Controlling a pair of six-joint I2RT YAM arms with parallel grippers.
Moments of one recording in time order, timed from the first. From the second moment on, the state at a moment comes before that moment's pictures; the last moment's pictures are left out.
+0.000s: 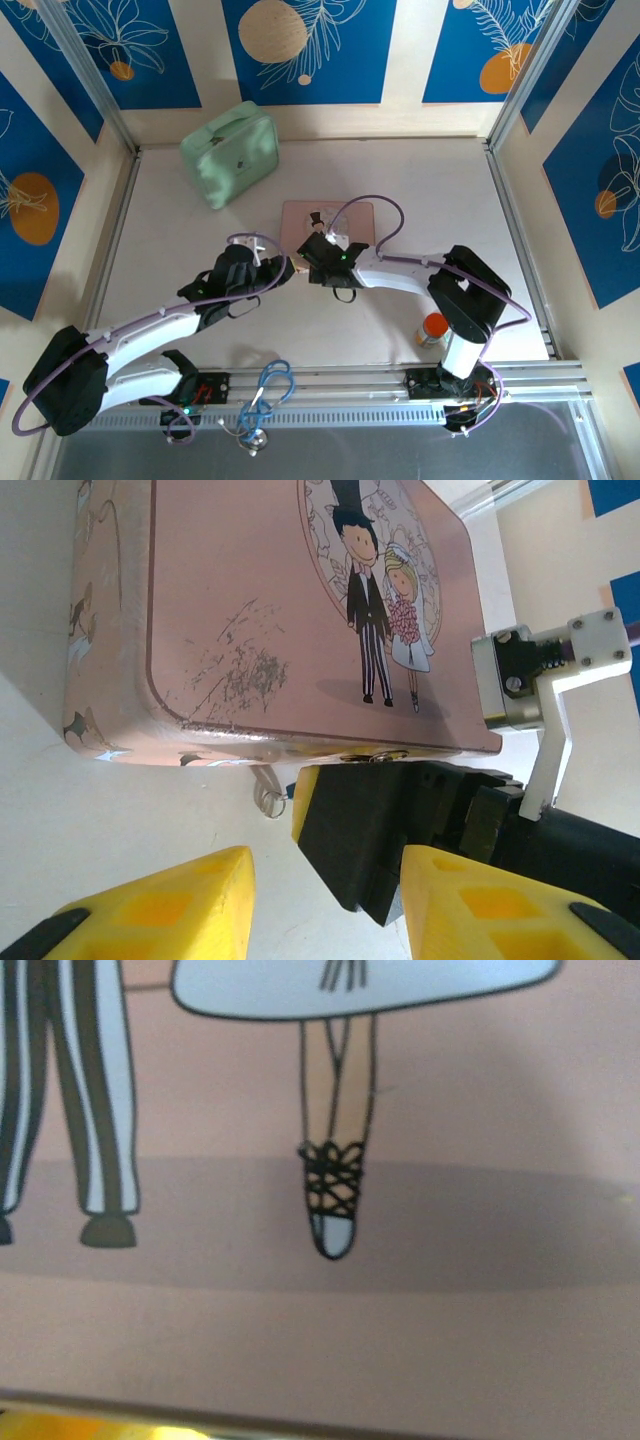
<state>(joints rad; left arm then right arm) -0.71 1.10 0.48 0.09 0.11 -0.95 0.92 1.74 1.06 -0.50 0.29 0.93</state>
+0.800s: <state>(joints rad) -0.74 1.12 0.46 0.14 0.11 -0.97 0.92 1.79 1.11 -0.52 0.28 0.92</state>
